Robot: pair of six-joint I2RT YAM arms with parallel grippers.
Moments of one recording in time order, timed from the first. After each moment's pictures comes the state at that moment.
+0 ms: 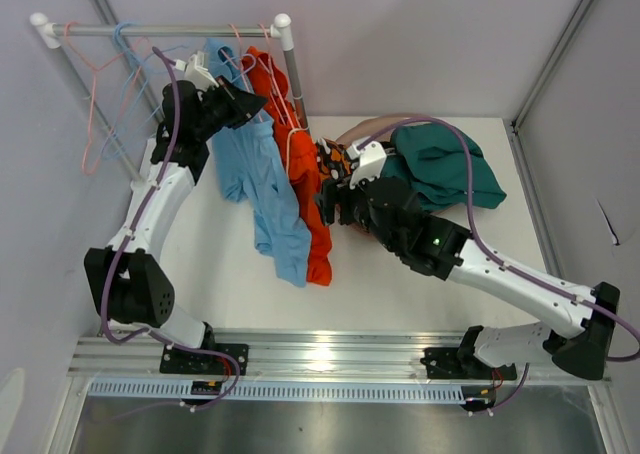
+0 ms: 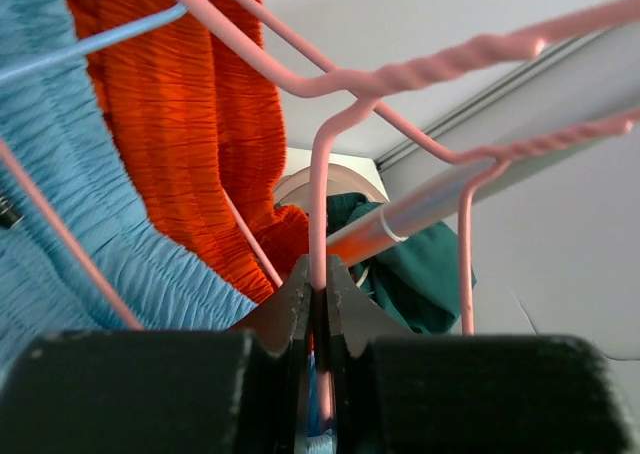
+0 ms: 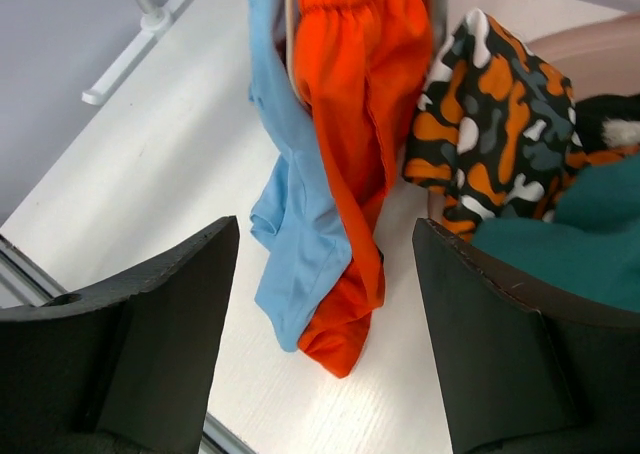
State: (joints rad) left arm -0.11 1.53 1.42 0.04 0.44 -0.71; right arm 1.04 1.23 1.23 -0.21 0.42 0.27
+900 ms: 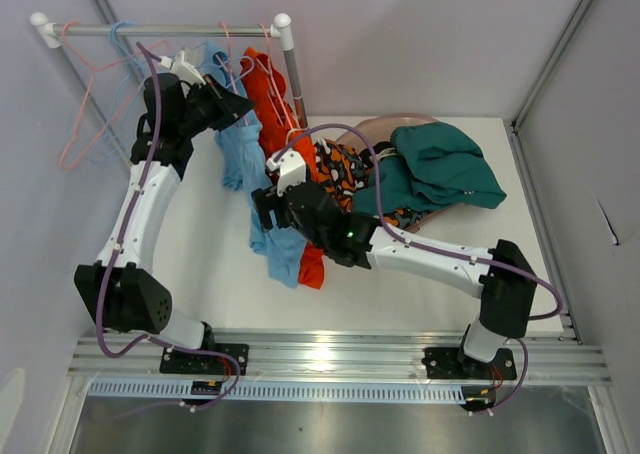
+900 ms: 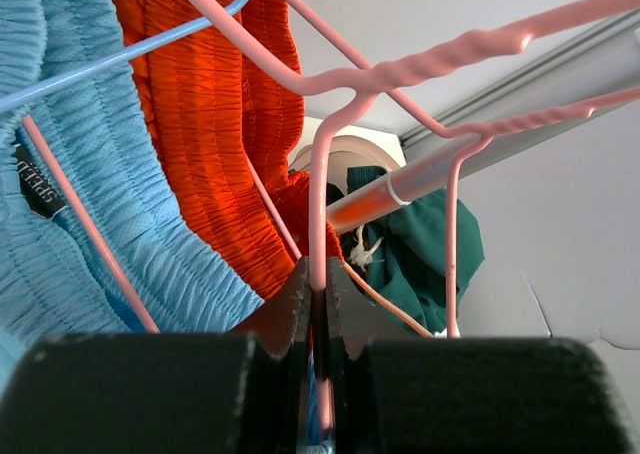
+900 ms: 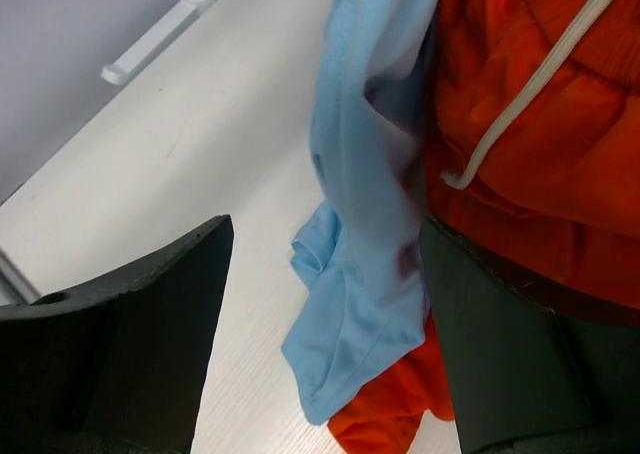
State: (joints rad) left arm -0.06 1.49 1.54 -0.25 0.46 -0.65; right arm 1.13 1.67 1.42 0.02 0.41 0.20
